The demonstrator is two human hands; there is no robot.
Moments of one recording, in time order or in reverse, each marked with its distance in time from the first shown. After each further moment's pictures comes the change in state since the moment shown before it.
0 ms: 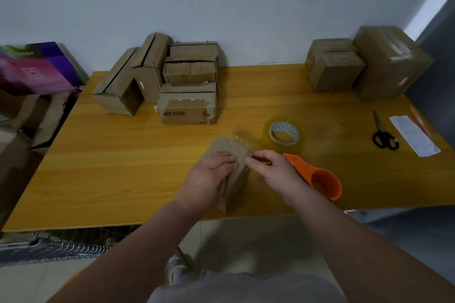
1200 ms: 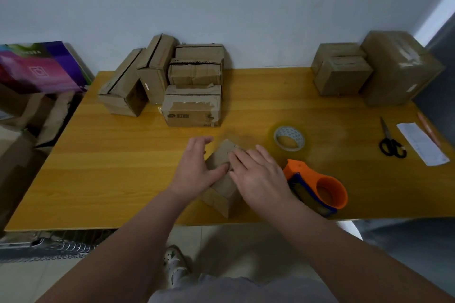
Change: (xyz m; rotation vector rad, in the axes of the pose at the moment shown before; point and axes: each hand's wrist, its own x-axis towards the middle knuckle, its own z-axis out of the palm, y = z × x) left_hand 0.020 -0.026 -0.016 -0.234 -0.002 -0.462; right_hand -0.004 -0.007 0.036 -1.267 0.260 -0.875
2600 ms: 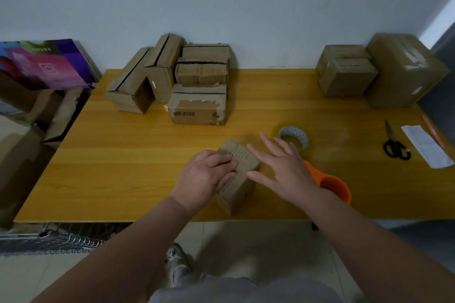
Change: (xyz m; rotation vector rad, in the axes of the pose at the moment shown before) left_hand -0.018 -0.019 0.008 0.346 0.188 0.662; right_hand -0.007 0.047 -0.016 0.386 -0.398 0.169
